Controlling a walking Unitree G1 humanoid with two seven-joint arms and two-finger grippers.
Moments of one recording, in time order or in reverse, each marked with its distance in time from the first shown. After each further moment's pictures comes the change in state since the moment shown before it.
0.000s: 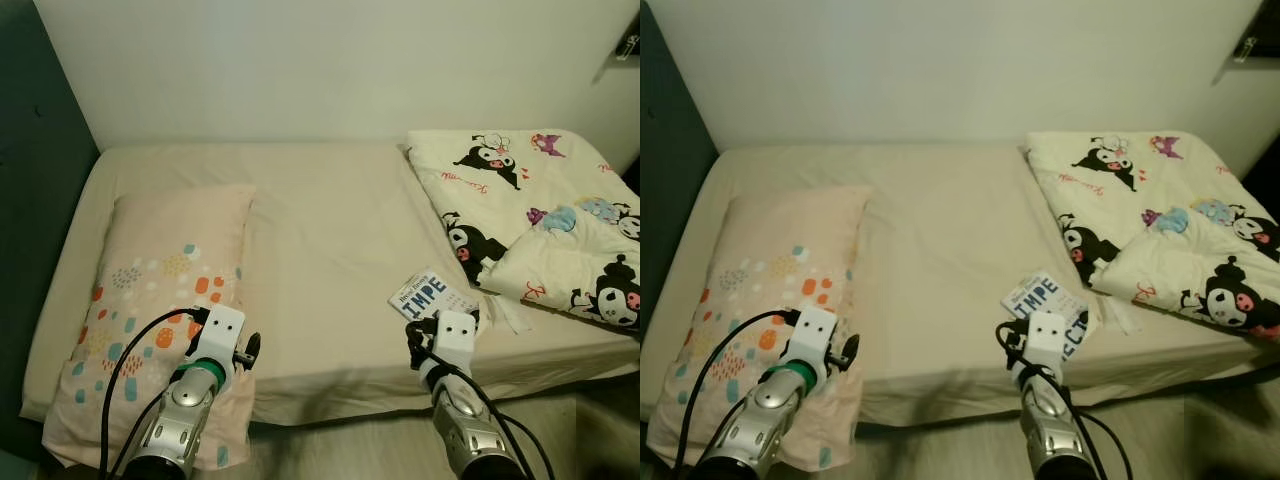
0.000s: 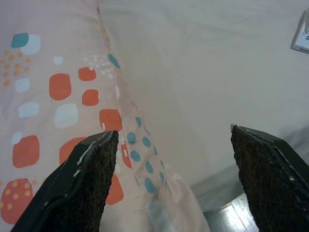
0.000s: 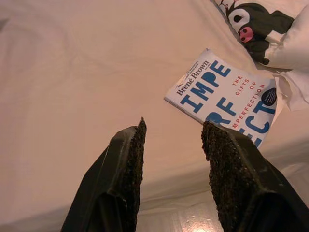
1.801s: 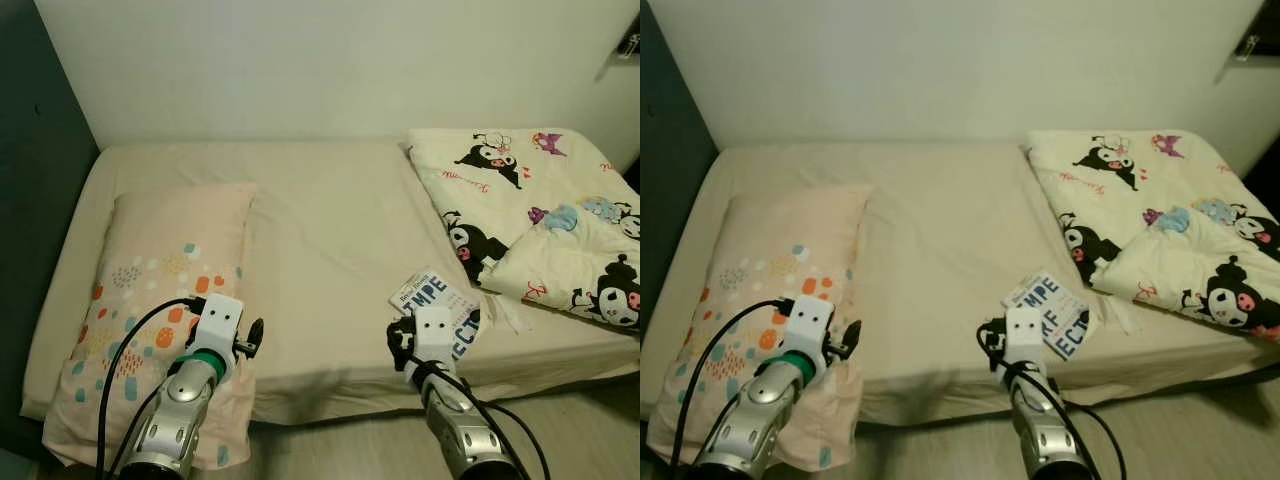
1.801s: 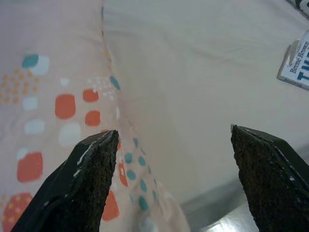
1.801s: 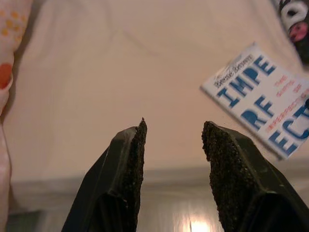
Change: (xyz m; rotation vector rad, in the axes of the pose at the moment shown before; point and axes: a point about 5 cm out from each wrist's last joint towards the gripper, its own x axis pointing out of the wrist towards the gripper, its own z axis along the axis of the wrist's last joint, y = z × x) left arm -0.010 0.001 0.020 -0.112 -0.068 -0.015; right arm -0.007 0.020 0.003 -0.085 0.078 0.154
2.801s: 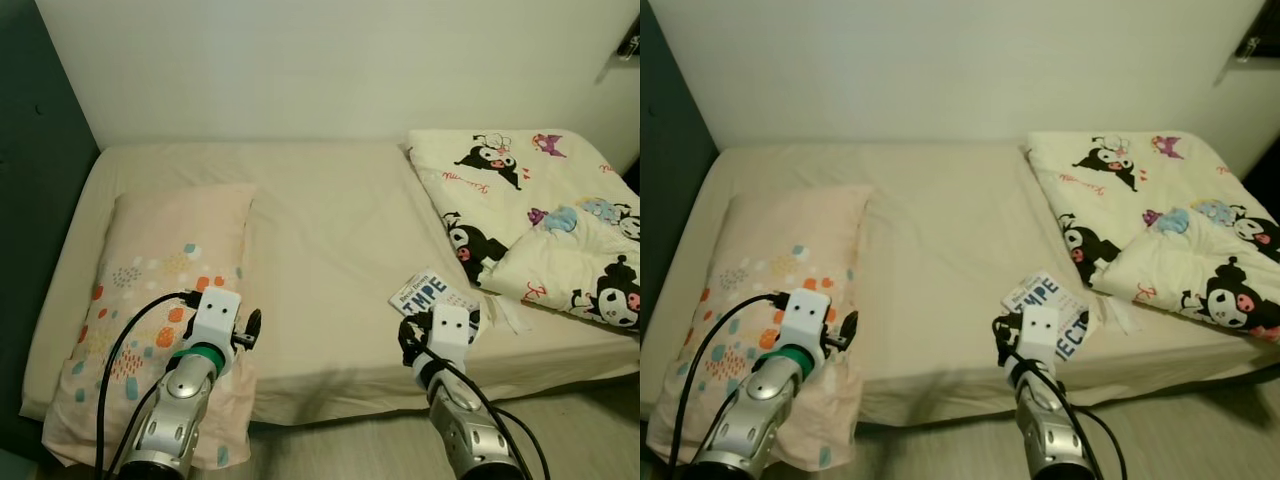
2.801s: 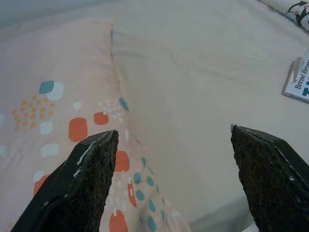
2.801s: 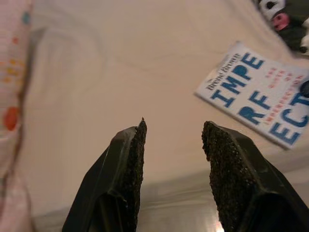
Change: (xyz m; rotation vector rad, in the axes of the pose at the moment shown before) left arm 0.000 0.001 0.012 0.069 -0.068 0.031; right arm -0.005 -0.008 0.009 0.191 -0.055 -0.033
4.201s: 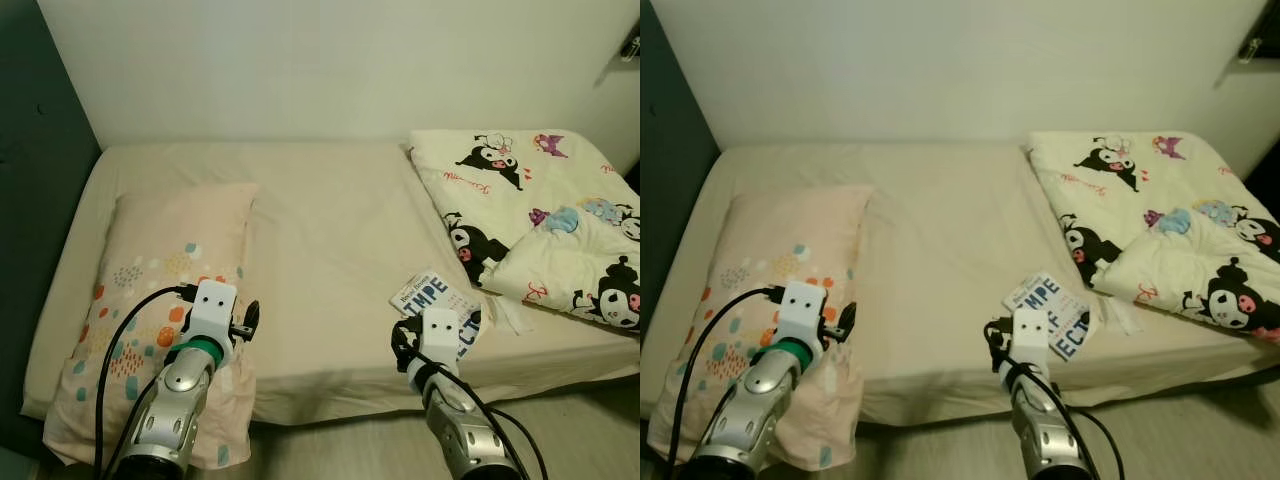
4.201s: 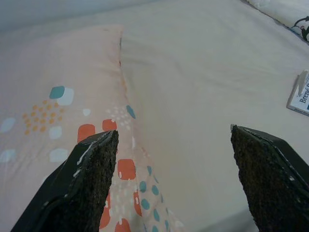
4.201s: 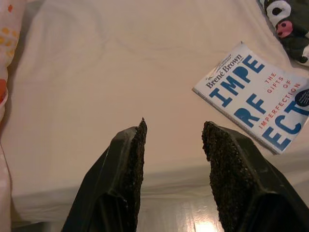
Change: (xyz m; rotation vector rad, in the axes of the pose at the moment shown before) left arm 0.003 0.005 0.007 -0.036 -0.024 0.023; right arm 0.001 0.005 -0.005 -0.147 0.030 -0.015
